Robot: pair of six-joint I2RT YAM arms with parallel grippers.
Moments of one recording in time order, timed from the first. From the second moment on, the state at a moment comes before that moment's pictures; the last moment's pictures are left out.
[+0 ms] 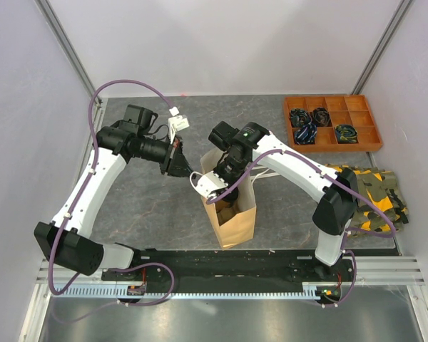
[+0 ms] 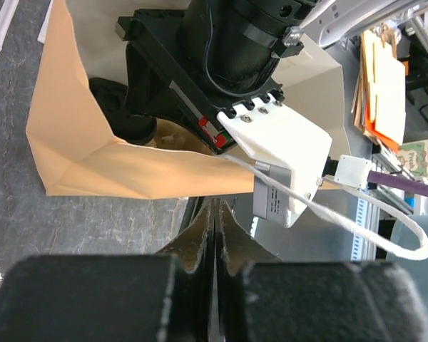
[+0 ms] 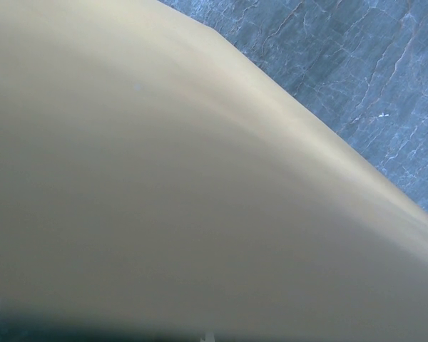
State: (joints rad) left arm -0.31 1.35 1.43 -1.11 1.03 0.29; right arm 0.84 1.84 1.77 -1.29 -0.39 -1.54
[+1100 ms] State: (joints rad) left arm -0.34 1.44 1.61 -1.25 1.12 0.26; right arm 0.84 1.84 1.77 -1.29 -0.38 -1.56
